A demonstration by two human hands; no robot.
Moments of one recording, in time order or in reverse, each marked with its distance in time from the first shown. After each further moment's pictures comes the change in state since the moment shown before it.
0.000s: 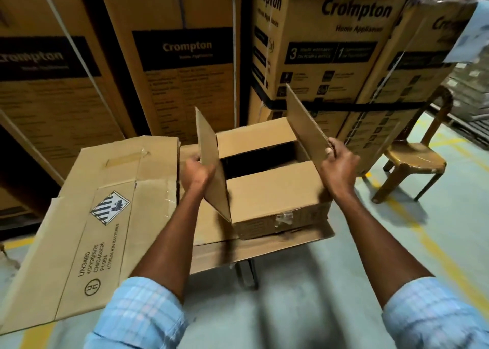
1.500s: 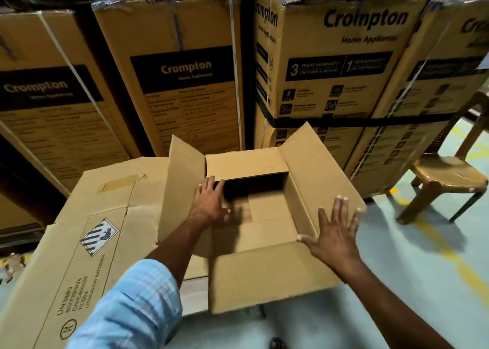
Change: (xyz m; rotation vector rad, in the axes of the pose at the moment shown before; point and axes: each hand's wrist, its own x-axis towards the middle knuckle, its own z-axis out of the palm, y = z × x) left_hand 0.063 -0.022 0.087 0.993 -0.268 0.539; right_hand -0.004 0.109 0.028 -0.878 -0.646 -0.212
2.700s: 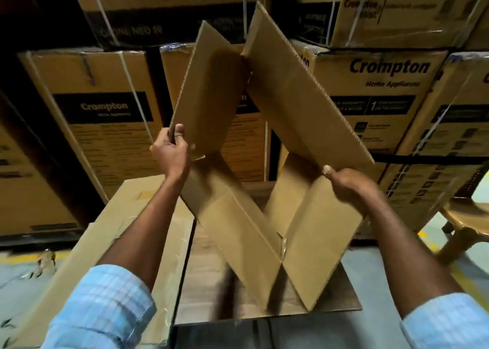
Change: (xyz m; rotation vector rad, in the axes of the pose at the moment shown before) left_hand -0.050 -0.068 -0.202 -0.987 1.220 -0.237; right_hand 0.052 -0.029 -0.195 0.731 -0.081 0.062
